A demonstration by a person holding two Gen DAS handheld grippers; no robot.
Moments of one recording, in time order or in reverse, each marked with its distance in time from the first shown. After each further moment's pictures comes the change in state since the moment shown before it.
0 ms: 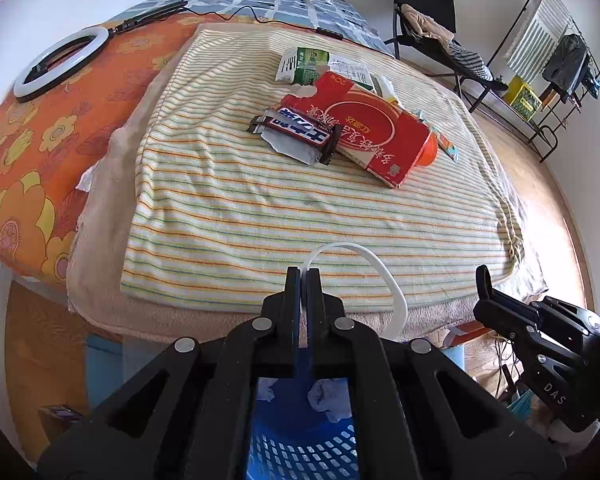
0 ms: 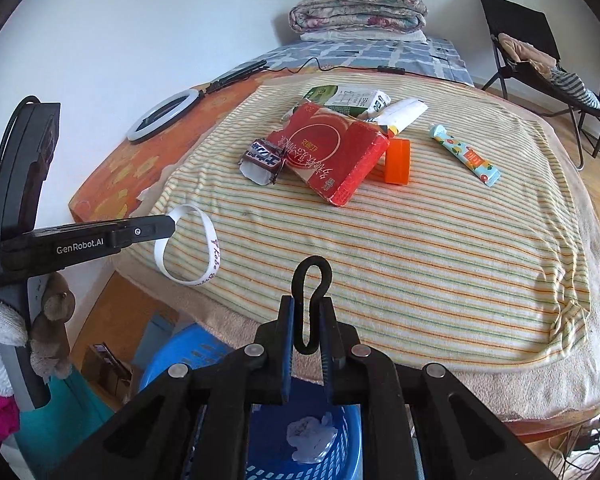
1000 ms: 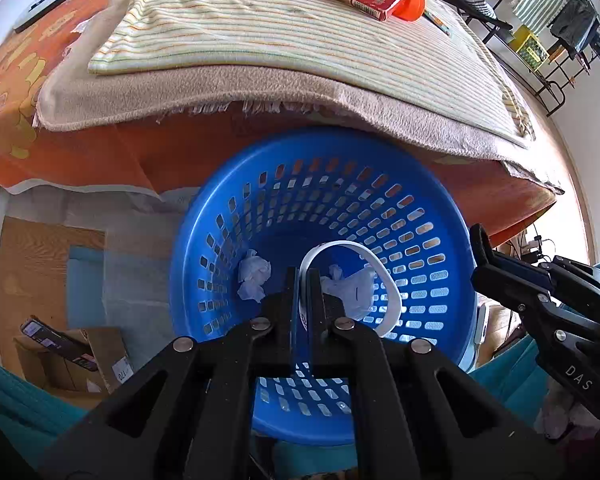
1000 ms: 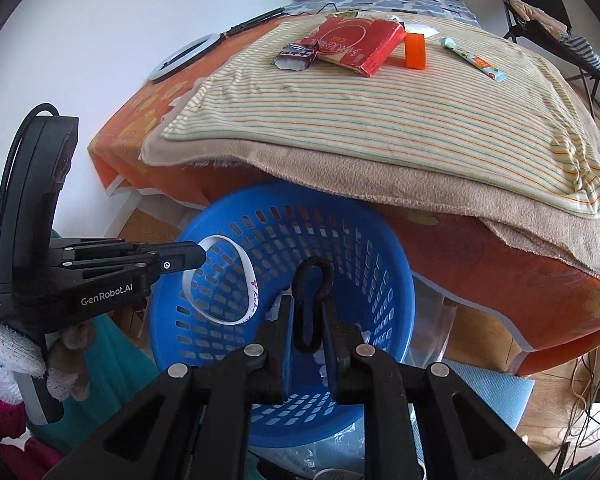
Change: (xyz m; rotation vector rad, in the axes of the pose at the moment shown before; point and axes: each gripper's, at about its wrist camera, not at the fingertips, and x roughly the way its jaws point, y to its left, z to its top) left arm 0.023 -0.015 -0.126 0.010 0.206 0.024; right arm -0.008 0.021 -0.104 0.005 0.151 0.059
